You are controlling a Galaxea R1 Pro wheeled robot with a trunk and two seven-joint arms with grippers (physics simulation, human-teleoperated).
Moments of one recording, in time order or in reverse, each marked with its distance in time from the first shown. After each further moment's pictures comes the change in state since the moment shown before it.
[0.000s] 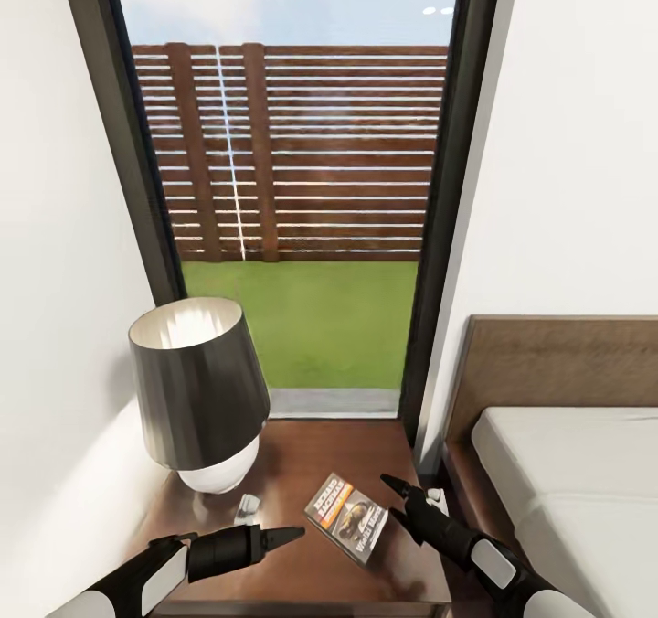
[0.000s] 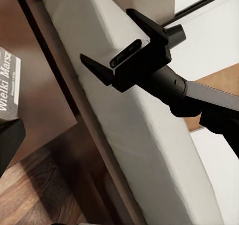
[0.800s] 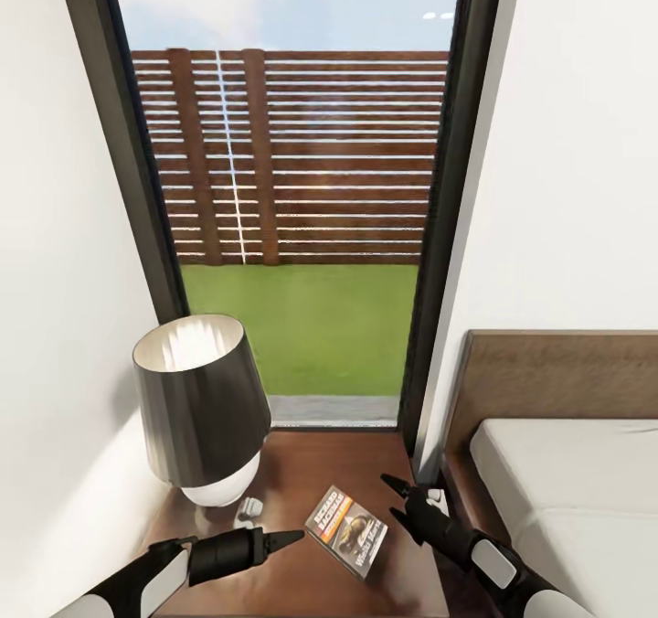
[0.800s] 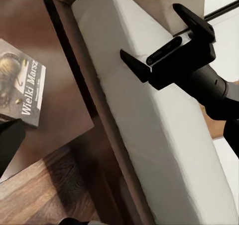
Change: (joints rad) left arm 0.009 -0.001 -0.002 0.000 0.001 -0.003 0.133; right arm 0.000 -0.001 -0.001 0.001 0.000 0.000 -0.001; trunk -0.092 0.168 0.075
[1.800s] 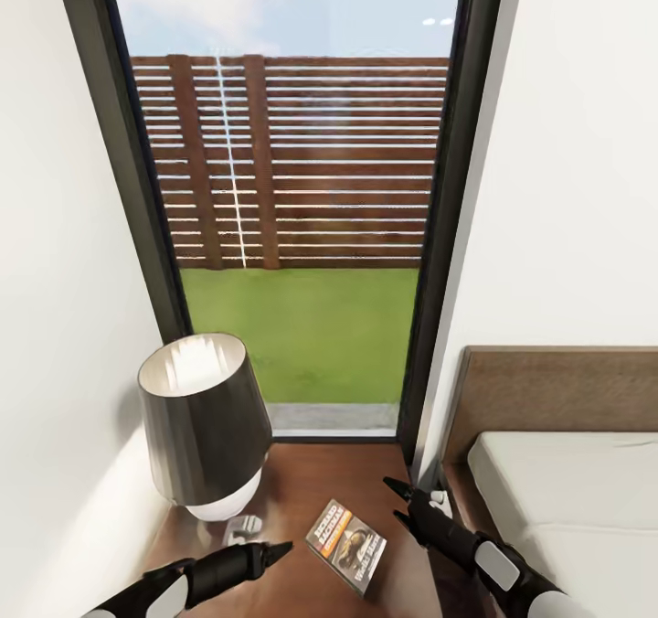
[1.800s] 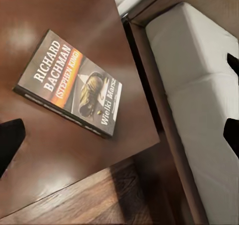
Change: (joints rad) left arm 0.006 -0.053 -0.003 0.158 -0.005 -0.212 0.249; right arm 0.001 -0.012 0.008 0.005 0.013 -0.011 -0.002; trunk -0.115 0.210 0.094
